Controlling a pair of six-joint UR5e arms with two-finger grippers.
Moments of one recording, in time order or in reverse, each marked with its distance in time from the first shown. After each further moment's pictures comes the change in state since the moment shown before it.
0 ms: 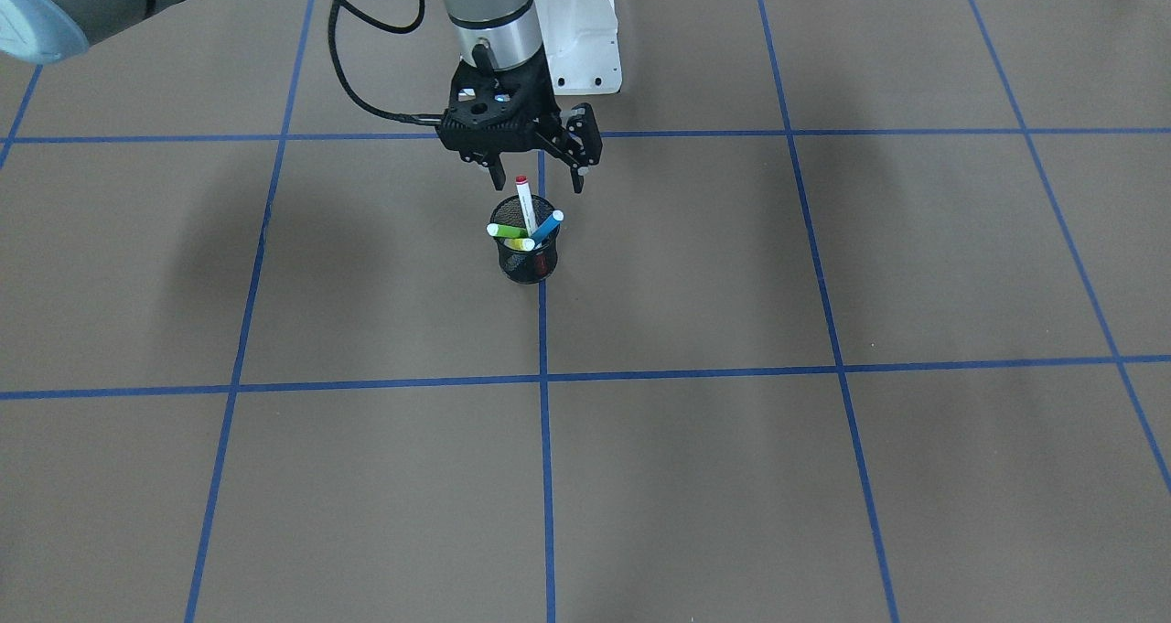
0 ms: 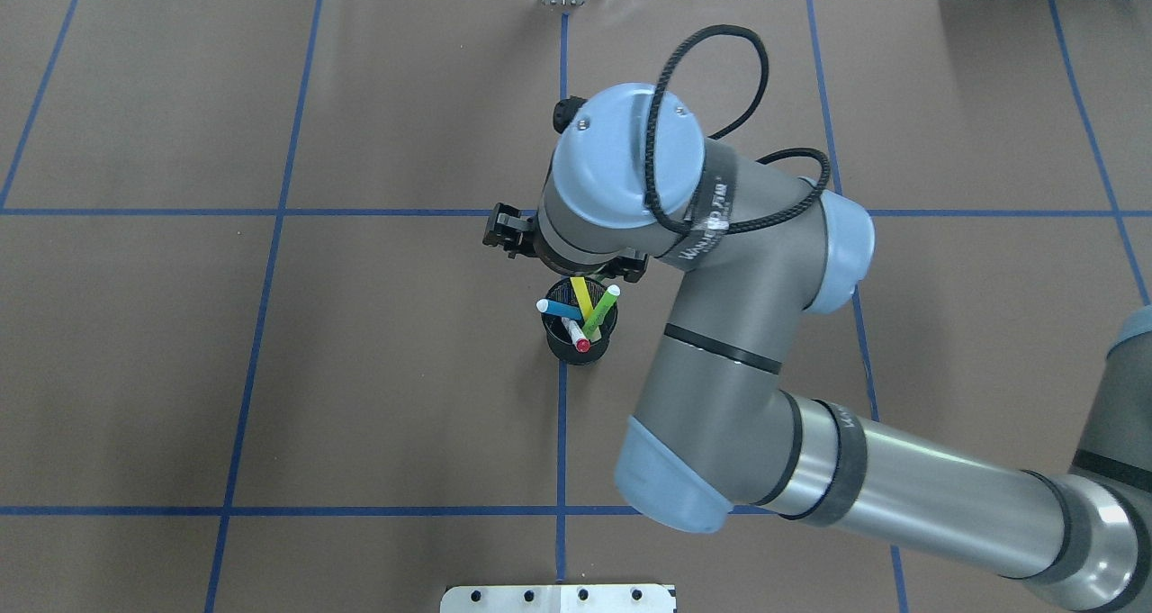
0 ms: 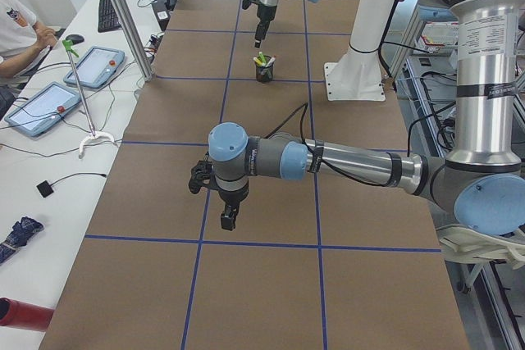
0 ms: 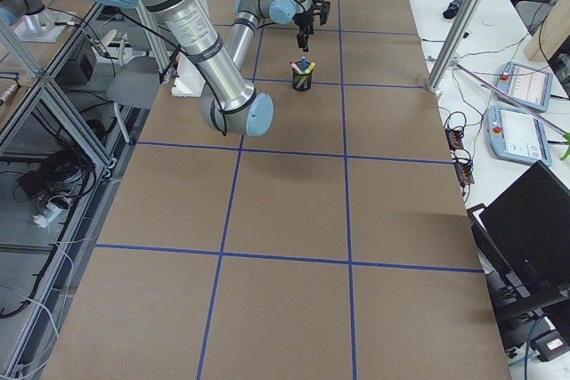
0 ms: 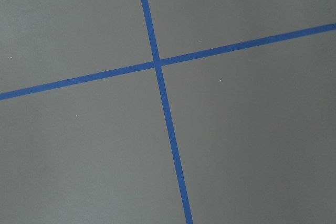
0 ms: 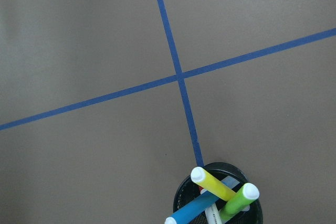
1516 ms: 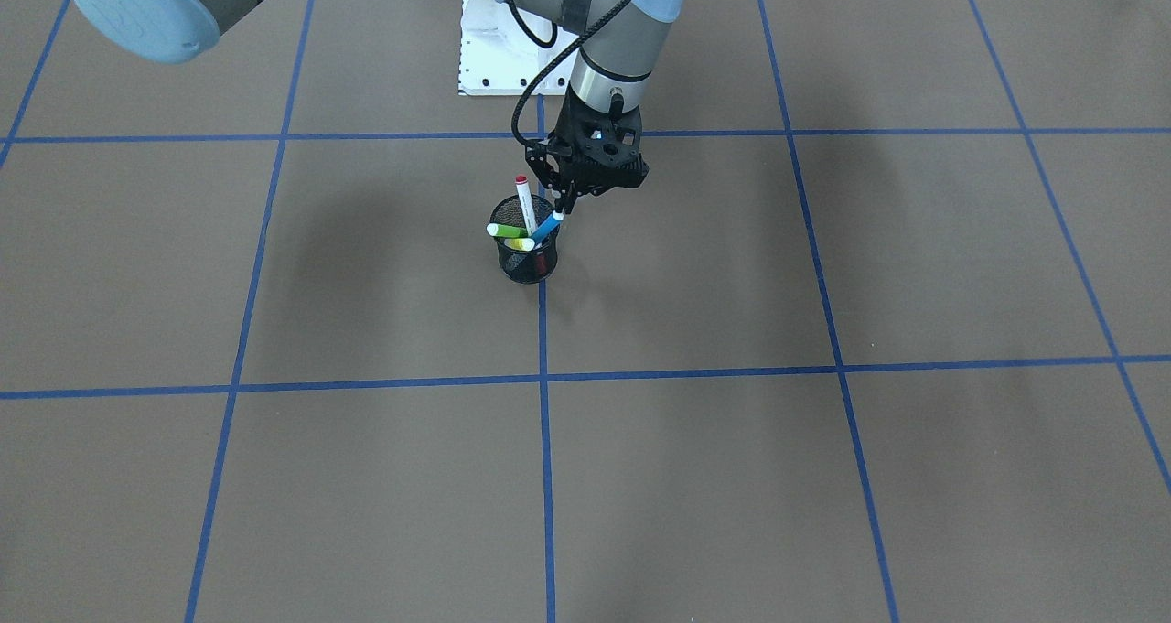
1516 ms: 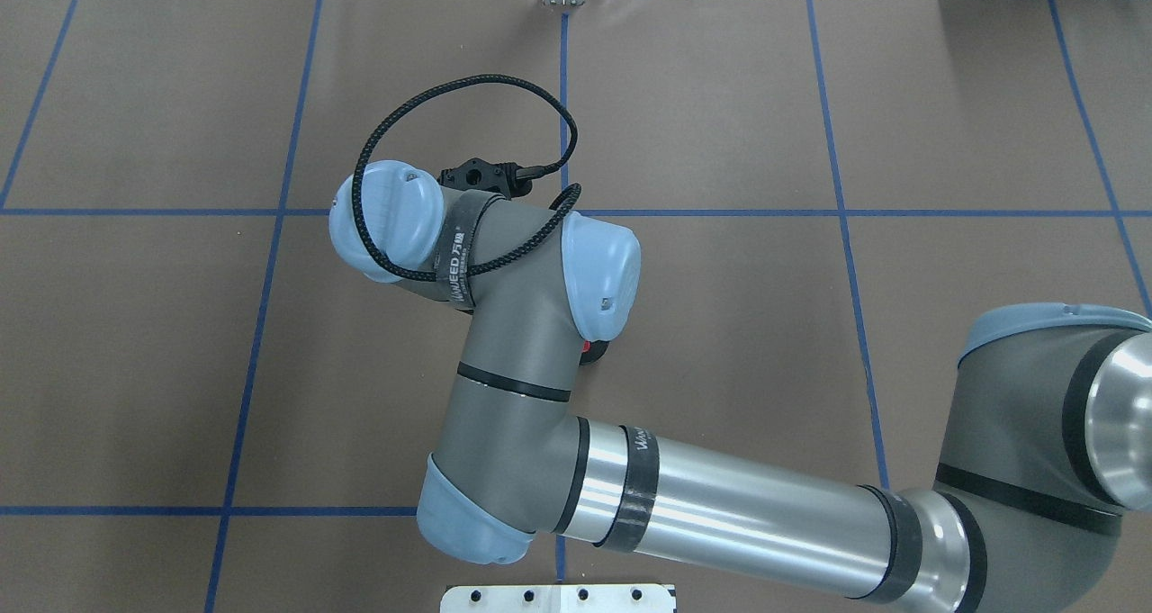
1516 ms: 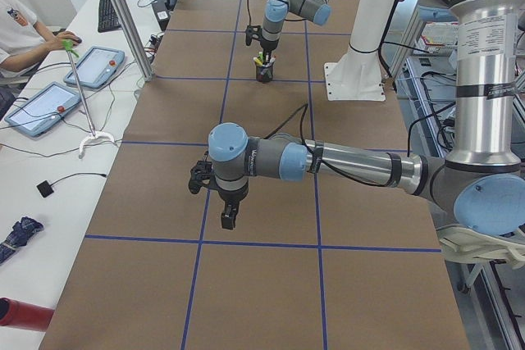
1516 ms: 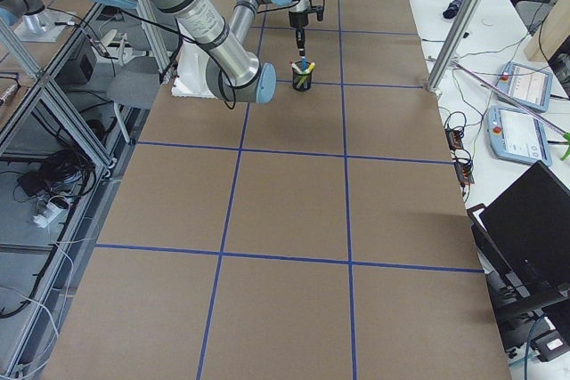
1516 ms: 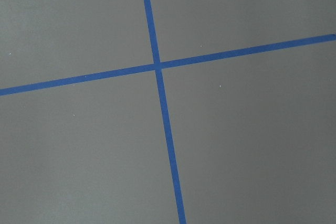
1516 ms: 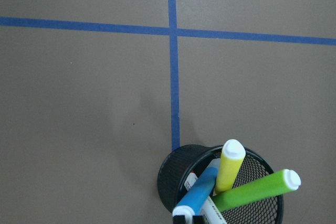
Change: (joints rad) left arm 0.002 0.000 0.002 -0.009 -0.009 -0.020; right arm -0.096 0.228 -0.300 -0.292 -0.122 -0.188
